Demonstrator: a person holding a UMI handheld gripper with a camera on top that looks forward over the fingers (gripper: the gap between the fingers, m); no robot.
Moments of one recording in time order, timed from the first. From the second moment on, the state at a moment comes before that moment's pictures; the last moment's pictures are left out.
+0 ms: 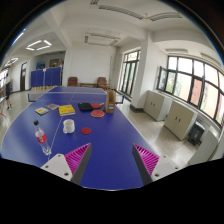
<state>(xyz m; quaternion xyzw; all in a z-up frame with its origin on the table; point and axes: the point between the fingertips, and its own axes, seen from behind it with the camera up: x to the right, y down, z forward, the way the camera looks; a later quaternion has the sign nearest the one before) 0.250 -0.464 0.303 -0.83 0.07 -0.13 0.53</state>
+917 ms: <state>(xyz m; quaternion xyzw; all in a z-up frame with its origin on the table) -0.086 -0.277 0.094 -0.84 0.00 0.01 0.55</state>
